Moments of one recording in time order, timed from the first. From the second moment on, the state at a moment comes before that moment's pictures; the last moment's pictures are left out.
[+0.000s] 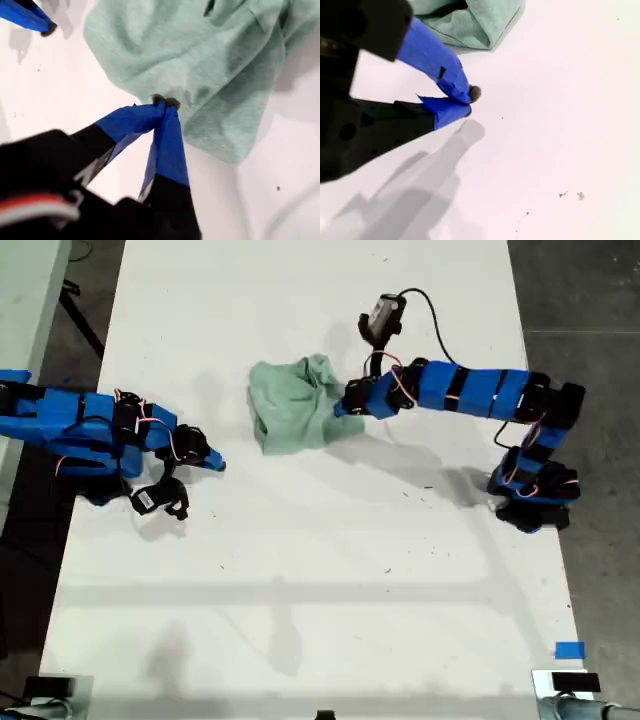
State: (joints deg) arm 0 -10.7 144.8 162.7 42.5 6.9; arm 1 21.4 85.4 95.4 38.4 -35.5
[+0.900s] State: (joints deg) arm 0 -11.0 144.8 162.7 42.5 6.9; arm 1 20.2 75.1 86.4 42.2 -39.4
